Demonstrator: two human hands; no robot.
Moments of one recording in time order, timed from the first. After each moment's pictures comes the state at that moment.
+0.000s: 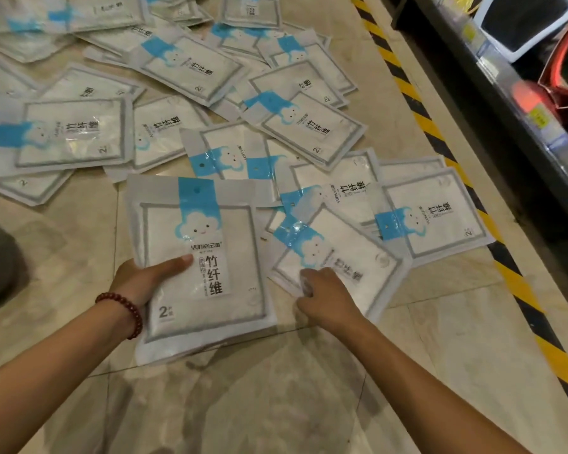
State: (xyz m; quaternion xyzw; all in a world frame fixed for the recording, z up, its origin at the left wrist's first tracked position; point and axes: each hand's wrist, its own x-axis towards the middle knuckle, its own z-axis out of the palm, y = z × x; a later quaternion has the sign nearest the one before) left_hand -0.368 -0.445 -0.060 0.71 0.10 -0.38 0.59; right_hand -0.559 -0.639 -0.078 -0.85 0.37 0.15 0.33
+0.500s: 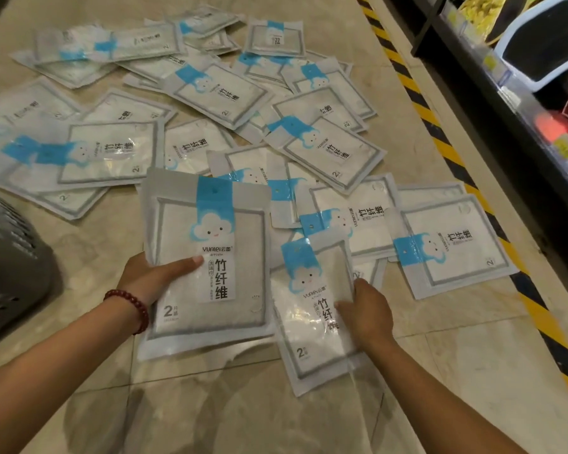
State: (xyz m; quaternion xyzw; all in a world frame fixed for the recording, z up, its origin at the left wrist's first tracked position) left_hand -0.346 -0.444 -0.039 0.72 0.06 -0.34 0.60; right_hand -0.568 -0.664 -0.084 -0.82 0.52 0.06 0.24
